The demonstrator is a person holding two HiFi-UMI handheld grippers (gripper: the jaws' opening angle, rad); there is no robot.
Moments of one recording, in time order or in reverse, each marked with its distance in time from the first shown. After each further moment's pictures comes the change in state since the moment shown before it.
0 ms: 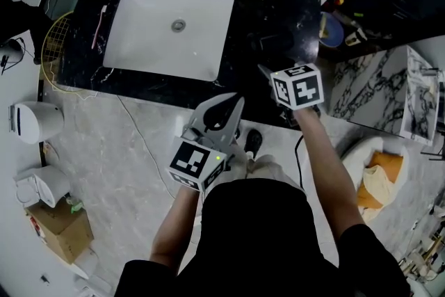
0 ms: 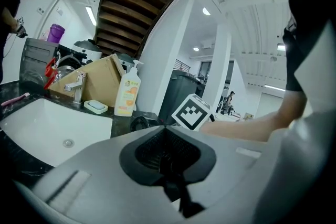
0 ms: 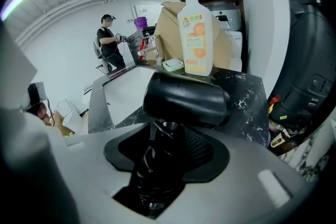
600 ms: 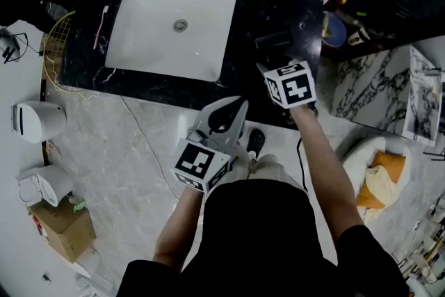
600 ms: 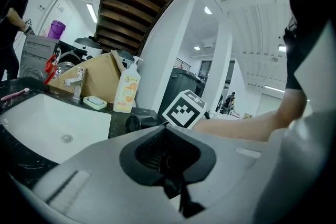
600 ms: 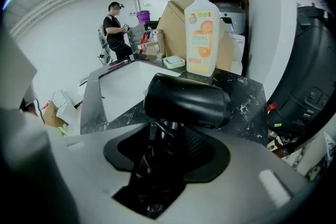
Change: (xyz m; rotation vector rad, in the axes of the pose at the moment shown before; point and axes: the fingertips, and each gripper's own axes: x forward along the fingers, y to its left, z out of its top) left arm 0.003 -0.004 -0.011 -0.018 0.018 -0.005; right arm 0.014 0.004 0.003 -0.058 0.024 -0.043
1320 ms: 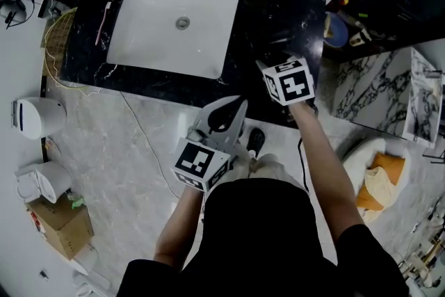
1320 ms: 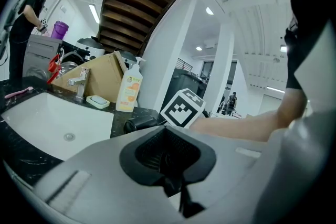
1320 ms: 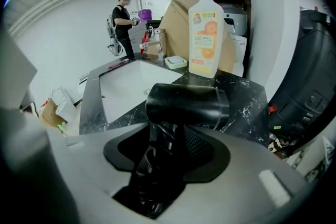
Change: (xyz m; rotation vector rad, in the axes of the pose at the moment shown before) left arm -0.007 0.002 -0.004 -0.010 -0.005 0.021; right arm 0.003 0.003 0.004 -0.032 0.006 -0.026
